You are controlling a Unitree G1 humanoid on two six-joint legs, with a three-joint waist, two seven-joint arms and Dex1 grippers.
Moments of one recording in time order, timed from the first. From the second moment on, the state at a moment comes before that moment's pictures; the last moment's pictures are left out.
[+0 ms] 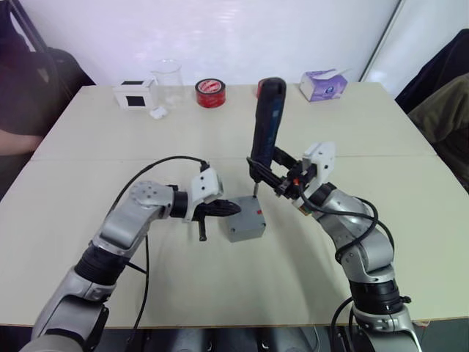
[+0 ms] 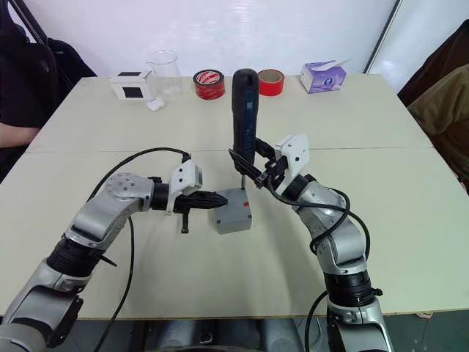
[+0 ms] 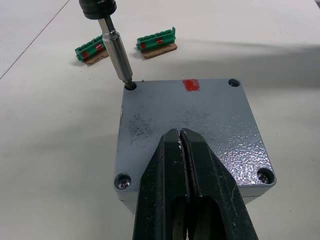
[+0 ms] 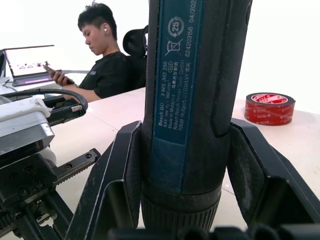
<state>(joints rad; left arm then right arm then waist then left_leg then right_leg) -0.53 0.57 -0.29 -0.13 -0.27 0.47 -1.07 -0.35 -0.27 0.03 -0.31 0.39 0.32 0.58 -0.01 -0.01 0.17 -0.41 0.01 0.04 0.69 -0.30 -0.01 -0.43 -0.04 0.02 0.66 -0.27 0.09</state>
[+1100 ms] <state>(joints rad) -0.51 0.55 -0.30 -0.10 -0.23 0.45 -1.06 -0.29 -0.32 0.12 -0.34 0.32 0.32 0.54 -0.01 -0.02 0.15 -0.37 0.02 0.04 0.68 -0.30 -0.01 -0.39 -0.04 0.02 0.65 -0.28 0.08</state>
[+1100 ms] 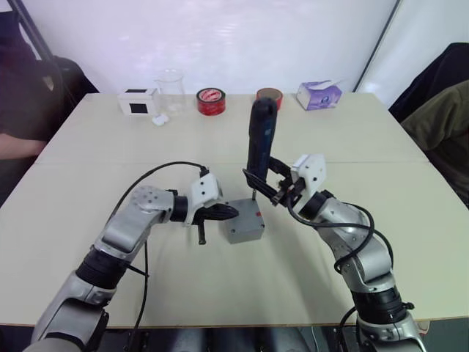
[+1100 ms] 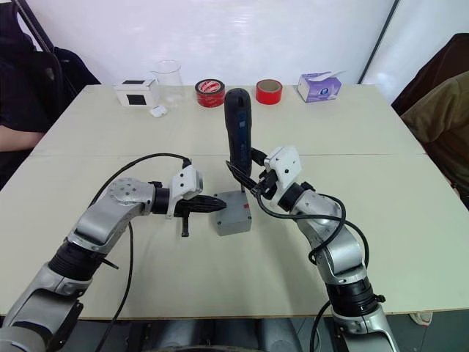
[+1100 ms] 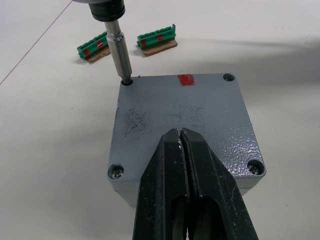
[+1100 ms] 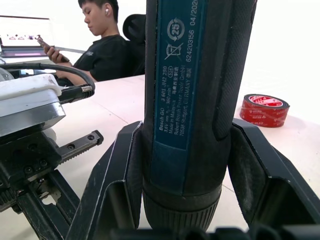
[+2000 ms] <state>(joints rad) -0.55 0.60 -0.21 -0.26 -0.38 0.57 -1.09 -0.64 -0.64 -0.21 -0.44 0.69 1.12 0.32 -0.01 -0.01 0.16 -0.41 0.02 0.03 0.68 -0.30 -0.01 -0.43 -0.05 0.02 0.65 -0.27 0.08</state>
